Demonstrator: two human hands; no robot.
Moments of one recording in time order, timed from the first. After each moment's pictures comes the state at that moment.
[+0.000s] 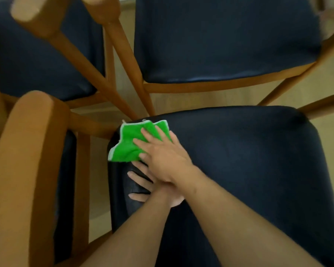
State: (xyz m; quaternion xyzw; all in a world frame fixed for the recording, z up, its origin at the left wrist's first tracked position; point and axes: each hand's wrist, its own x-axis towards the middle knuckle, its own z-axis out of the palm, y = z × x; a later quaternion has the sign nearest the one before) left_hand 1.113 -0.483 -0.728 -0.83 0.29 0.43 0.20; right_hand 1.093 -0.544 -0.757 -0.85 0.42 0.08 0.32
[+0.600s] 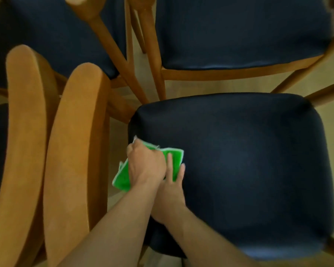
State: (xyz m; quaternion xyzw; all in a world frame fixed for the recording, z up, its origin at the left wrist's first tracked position) left_hand 1.174 -0.451 -0.675 -0.91 0.27 0.31 -0.12; right_hand 1.117 -0.386 -0.744 -0.83 0.44 0.19 0.27
